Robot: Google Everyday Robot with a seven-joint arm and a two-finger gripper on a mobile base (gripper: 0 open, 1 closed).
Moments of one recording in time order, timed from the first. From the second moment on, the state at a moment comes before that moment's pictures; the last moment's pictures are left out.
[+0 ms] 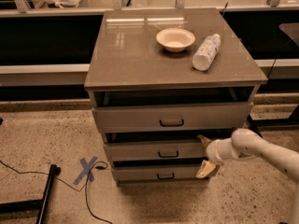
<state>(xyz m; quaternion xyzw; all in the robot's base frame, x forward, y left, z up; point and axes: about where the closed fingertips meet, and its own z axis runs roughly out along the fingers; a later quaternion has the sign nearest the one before) 0.590 -0.229 0.417 -0.64 0.70 0.09 0.30</state>
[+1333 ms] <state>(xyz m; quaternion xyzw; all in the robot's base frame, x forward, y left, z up) 0.590 -0.224 0.405 -0.65 0.69 0.11 0.28</state>
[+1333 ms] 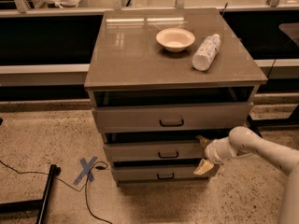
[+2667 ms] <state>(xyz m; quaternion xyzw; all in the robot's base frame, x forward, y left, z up) 0.593 -0.220 0.410 -0.67 0.69 0.10 0.26</state>
